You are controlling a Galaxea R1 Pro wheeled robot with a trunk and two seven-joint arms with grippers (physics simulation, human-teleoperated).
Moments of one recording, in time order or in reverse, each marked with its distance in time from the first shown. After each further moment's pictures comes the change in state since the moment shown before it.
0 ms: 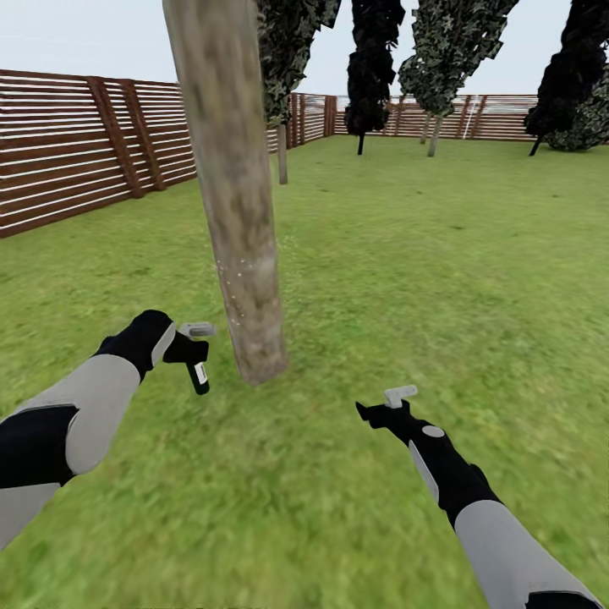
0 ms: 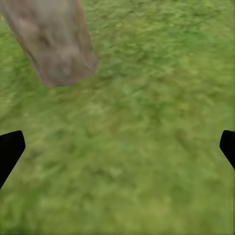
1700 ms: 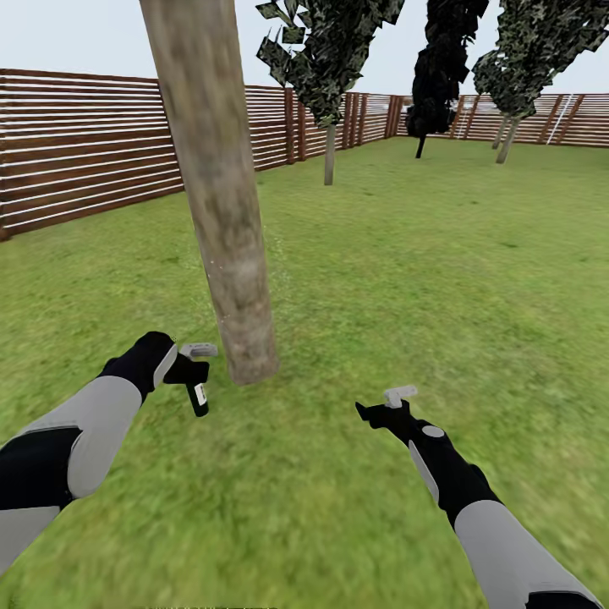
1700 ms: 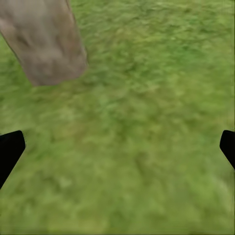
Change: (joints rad) left arm 0.086 0.000 0.003 -0.008 0.005 -0.007 0.005; right arm 0.000 0.000 0.001 0.001 0.000 0.000 0.000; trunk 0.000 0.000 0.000
